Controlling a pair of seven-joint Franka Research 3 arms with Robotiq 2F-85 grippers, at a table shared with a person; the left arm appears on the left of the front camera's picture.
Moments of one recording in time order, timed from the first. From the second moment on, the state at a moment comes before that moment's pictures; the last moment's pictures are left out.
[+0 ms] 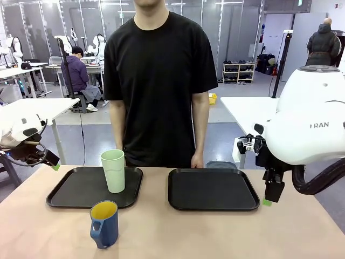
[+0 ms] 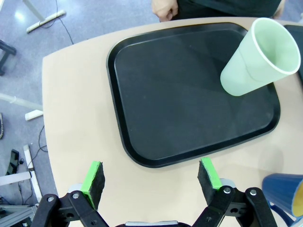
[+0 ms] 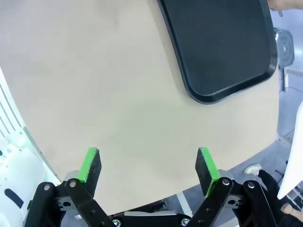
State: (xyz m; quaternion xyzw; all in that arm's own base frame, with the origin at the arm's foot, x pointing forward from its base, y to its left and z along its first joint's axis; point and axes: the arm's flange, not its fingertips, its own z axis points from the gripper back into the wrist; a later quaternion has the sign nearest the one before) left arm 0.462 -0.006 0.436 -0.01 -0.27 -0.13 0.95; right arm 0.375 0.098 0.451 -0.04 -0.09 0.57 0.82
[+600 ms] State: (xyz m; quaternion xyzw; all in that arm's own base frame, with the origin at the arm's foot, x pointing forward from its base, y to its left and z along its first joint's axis) left arm 0.462 -0.005 0.436 -0.01 -0.27 -0.13 0.95; right arm 0.374 0.098 0.455 -0.04 -0.09 0.56 0.82
